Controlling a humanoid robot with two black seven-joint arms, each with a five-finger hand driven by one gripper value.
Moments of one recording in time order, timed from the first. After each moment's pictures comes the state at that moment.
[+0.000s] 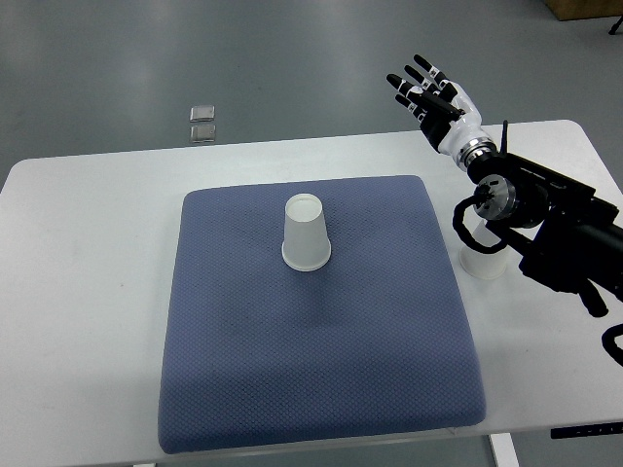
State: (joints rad) left arm -0.02 0.00 -0.15 -0.15 0.08 0.05 0.03; right arm 0.97 -0.16 0.40 0.61 0.22 0.03 0.39
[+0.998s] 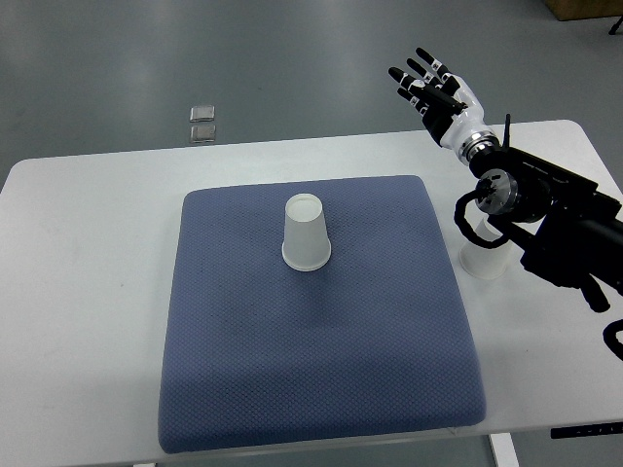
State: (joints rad) left arm -0.01 0.00 -0.15 -0.15 0.08 0.05 0.03; right arm 0.98 -0.17 0.40 0.60 0.22 0.03 0.39
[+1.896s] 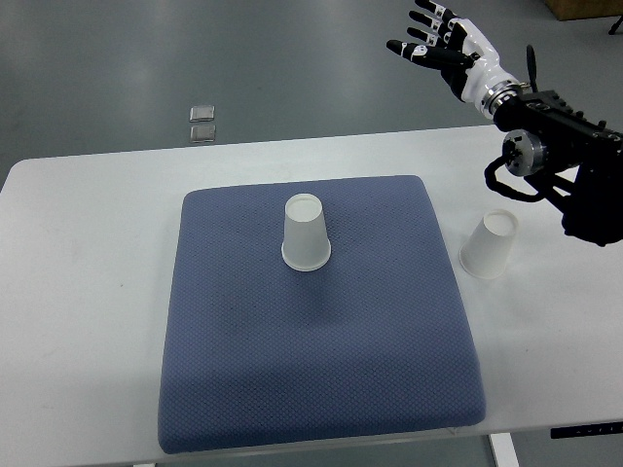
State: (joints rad) left arm -0.01 0.00 -0.15 -0.15 0.08 0.05 0.03; right arm 1.15 -0.31 0.22 0.63 -0.05 0.01 0.34
